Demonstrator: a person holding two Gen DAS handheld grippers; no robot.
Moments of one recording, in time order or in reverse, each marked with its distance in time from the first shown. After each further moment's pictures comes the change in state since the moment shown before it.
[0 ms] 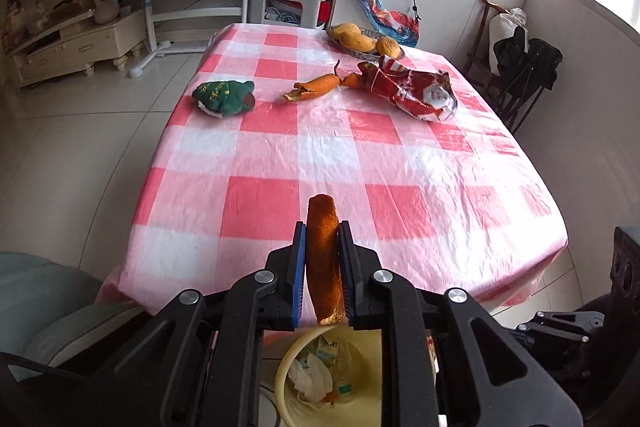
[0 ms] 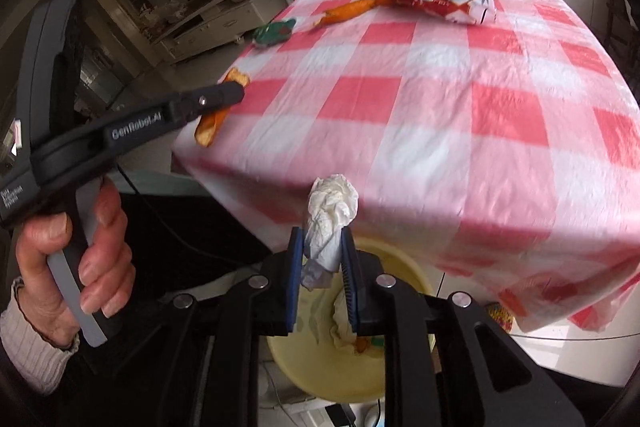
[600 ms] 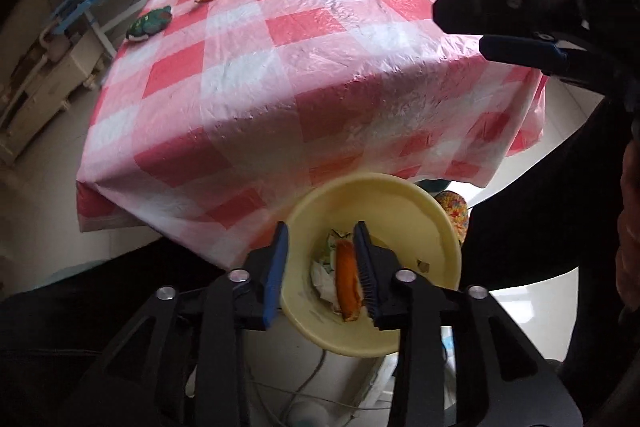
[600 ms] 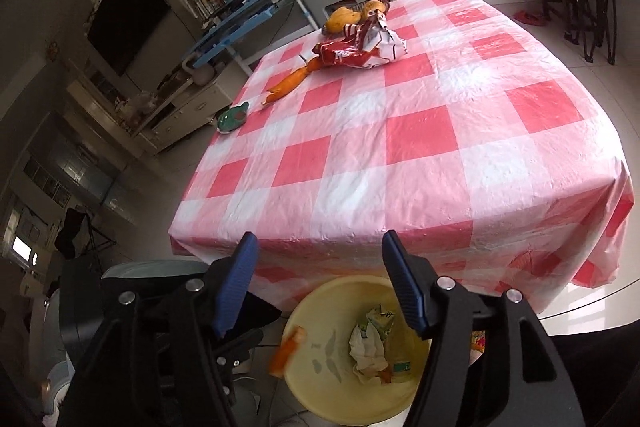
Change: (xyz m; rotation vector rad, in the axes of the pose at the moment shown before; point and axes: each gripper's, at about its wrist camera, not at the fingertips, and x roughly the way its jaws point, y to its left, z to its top) left arm -0.010 -0.064 -0.109 0.364 0.220 0.076; right arm -0.037 -0.046 0.005 0.263 -0.266 -0.013
